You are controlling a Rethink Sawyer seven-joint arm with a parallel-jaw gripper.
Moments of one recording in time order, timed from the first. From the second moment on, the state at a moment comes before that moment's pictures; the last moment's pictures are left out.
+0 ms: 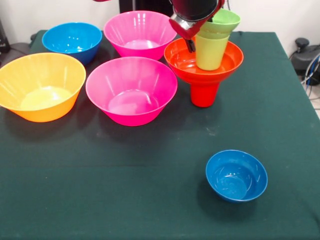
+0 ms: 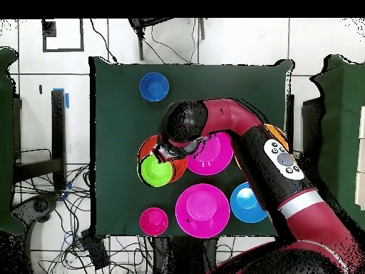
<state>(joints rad) -0.71 -0.50 0.81 1.59 -0.46 1.25 1.26</state>
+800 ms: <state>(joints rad) -0.71 -0.50 0.81 1.59 -0.46 1.25 1.26</state>
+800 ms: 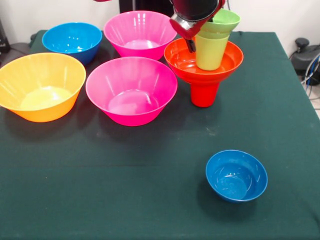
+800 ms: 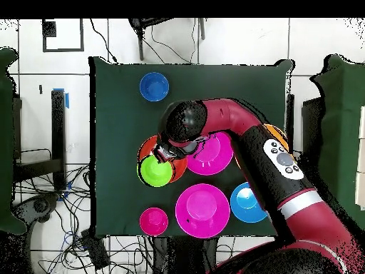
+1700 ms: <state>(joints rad) -0.66 -0.53 0.81 1.54 -0.43 1.34 1.26</state>
